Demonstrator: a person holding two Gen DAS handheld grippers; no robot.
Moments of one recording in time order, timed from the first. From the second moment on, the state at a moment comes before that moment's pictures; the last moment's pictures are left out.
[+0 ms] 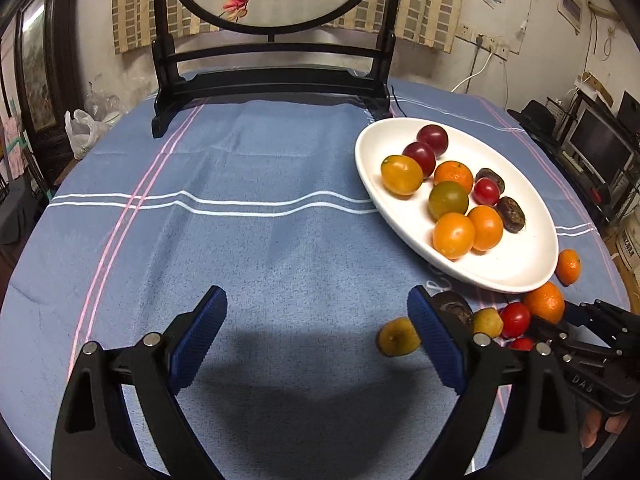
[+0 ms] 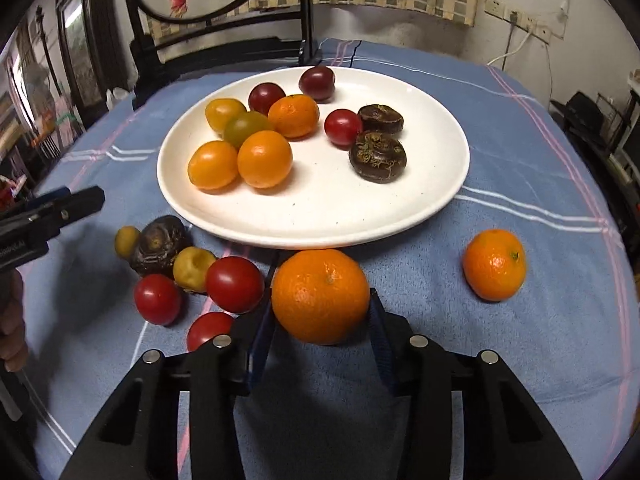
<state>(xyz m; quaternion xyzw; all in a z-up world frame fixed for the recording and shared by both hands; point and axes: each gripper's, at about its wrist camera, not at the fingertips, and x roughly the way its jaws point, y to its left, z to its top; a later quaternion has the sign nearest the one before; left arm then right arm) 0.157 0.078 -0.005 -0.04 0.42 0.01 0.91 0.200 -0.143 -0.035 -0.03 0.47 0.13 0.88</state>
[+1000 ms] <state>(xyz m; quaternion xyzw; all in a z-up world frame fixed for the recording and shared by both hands) 0.146 0.035 -0.017 0.00 0.41 -0.09 0.91 0.182 -0.154 -0.021 0.00 0.44 0.15 0.89</state>
